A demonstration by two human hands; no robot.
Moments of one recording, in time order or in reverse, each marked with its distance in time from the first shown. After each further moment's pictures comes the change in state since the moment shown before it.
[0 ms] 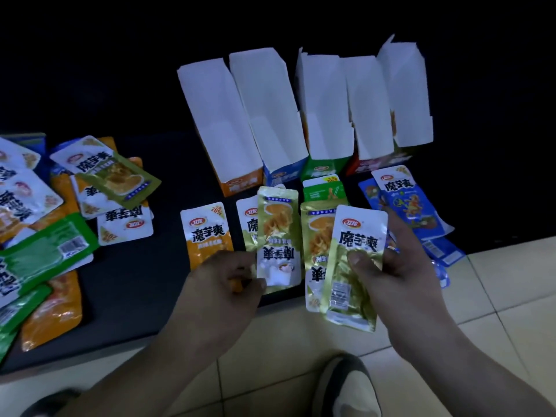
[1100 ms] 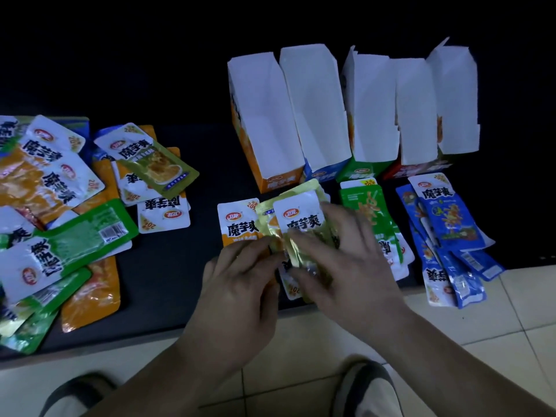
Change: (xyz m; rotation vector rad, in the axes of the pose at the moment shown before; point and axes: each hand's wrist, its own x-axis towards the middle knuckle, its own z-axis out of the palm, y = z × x) left_hand 0.000 -0.041 -0.018 0.554 0.081 0.478; right_hand 0.021 0.022 0.072 -0.851 -0.209 -0.929
